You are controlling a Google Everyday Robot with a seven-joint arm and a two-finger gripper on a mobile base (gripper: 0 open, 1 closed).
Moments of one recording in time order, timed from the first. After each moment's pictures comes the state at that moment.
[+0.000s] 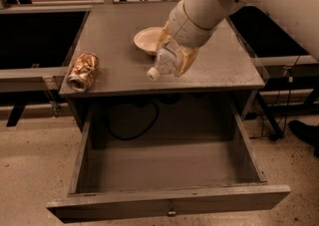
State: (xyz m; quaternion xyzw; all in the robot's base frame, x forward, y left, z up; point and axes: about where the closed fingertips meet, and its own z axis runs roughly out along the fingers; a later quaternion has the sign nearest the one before) arm 0.602 -0.030 0.925 -0.89 0.36 -0.10 0.27
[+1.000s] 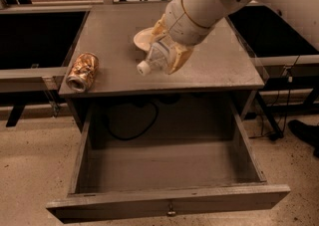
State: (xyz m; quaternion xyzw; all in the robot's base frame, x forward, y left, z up) arm 0.587 -0.012 0.952 -0.86 0.38 -0.10 0.32
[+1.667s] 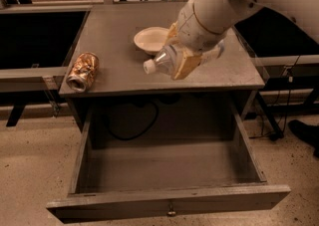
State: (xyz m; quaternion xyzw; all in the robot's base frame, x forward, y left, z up) arm 0.580 -0.039 0.941 -0.79 0.53 -0.07 0.31
